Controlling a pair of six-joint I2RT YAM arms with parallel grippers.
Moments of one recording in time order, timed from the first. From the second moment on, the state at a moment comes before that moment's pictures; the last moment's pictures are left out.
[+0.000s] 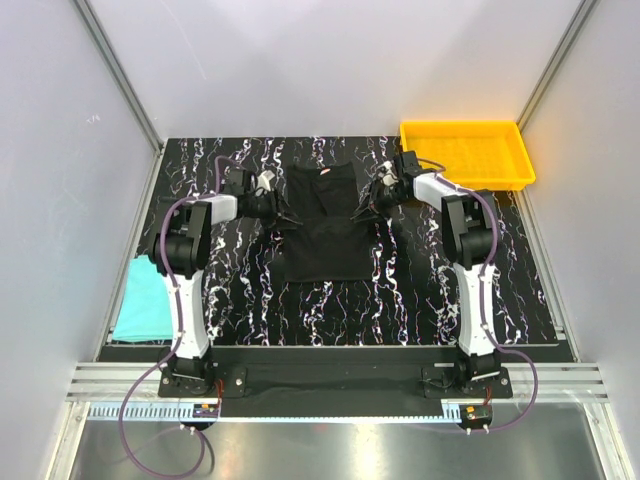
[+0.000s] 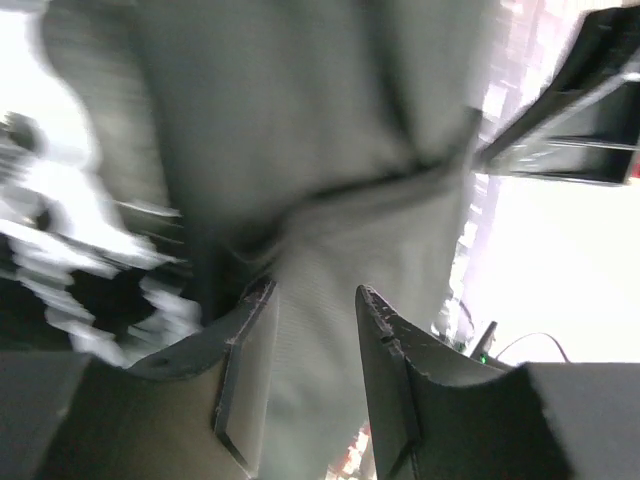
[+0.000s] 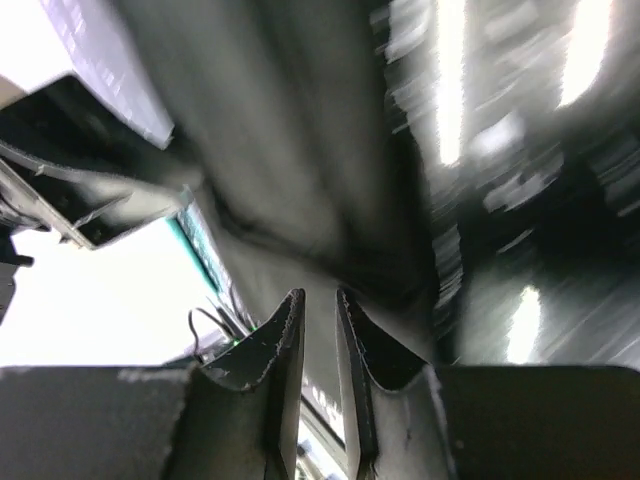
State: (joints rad) left arm -0.16 2.13 1.34 -0.13 0.78 -0.55; right arm 0.22 2.31 1.71 -0.49 -0.78 0.63
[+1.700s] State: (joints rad) left arm -0.41 1.31 0.23 0.35 0.22 -1.49; right arm 0.48 1.46 0.46 0.13 -0.31 1.51
